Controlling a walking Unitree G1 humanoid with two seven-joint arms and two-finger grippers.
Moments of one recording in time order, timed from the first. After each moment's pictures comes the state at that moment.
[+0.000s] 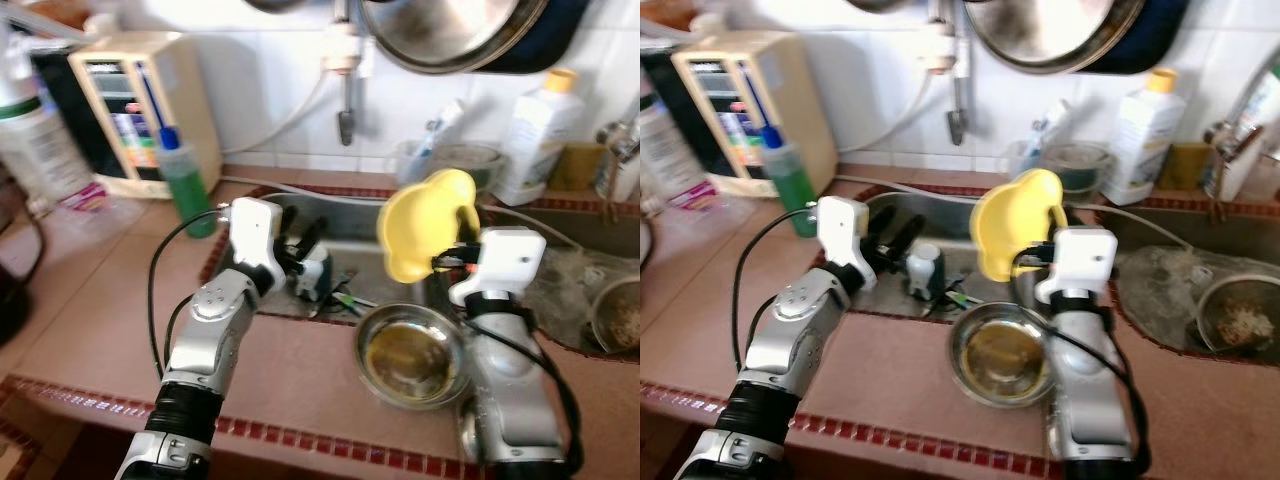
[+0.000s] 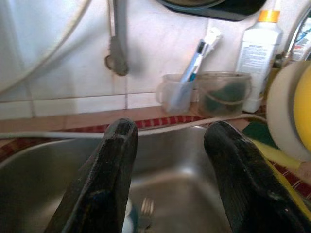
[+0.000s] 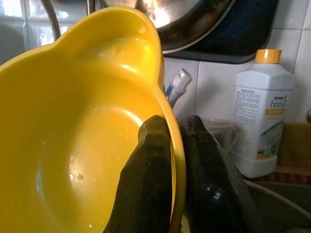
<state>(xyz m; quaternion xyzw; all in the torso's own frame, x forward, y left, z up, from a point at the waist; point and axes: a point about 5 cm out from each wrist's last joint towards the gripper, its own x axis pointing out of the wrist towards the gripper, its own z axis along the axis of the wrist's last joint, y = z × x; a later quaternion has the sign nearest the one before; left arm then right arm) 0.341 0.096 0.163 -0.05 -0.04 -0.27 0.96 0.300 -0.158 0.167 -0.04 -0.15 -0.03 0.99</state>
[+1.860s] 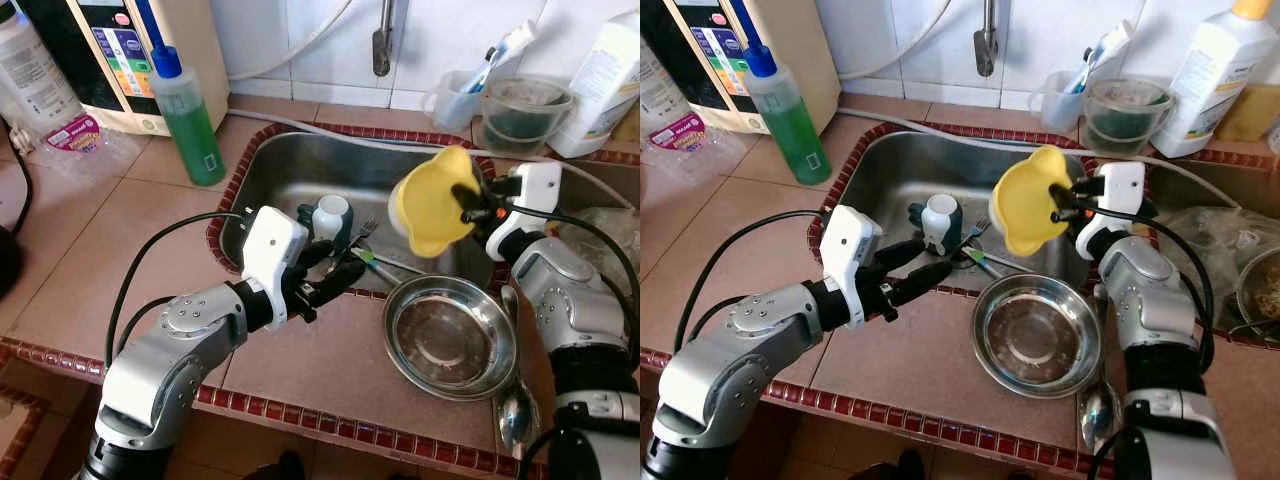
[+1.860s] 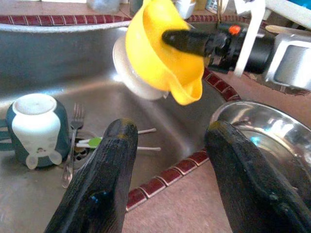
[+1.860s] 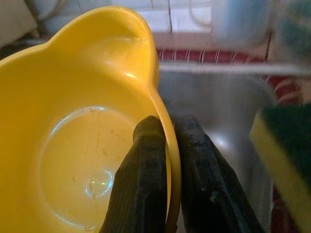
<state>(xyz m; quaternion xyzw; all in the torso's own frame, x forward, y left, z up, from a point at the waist) 0.268 0.082 0.203 -0.01 0.05 -0.44 0.90 0.368 -0.219 0.191 0.05 0.00 0.15 0.99</state>
